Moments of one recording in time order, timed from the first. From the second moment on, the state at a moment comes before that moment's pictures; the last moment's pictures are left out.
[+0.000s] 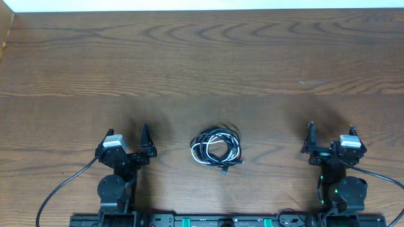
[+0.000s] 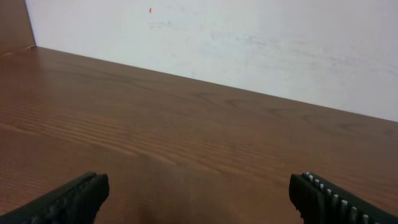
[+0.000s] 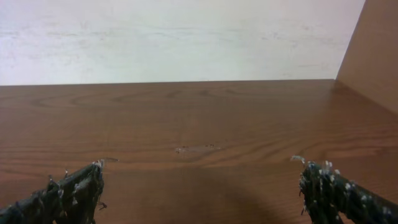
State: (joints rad) left arm -0.02 0.01 0.02 -0.11 -0.07 -0.20; right arm 0.04 0.01 0.02 -0.08 0.16 0.01
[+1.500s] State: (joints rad) left arm -0.02 0.01 0.02 -0.11 -0.03 -0.20; right arm 0.04 0.01 0.02 -0.08 0.15 0.01
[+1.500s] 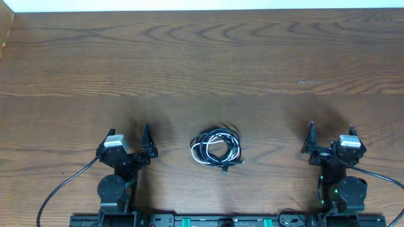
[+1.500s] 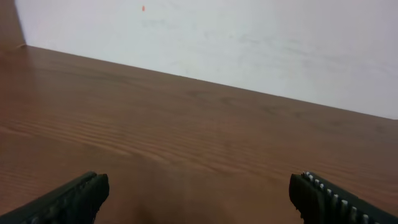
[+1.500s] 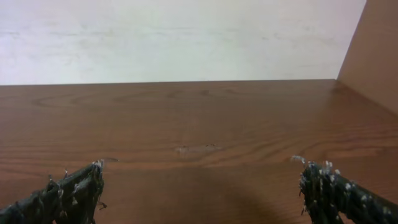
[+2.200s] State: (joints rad) left arm -0.02 0.53 0.58 -0.29 0.22 -0.26; right arm 0.04 0.05 0.19 0.00 -0.35 0.28
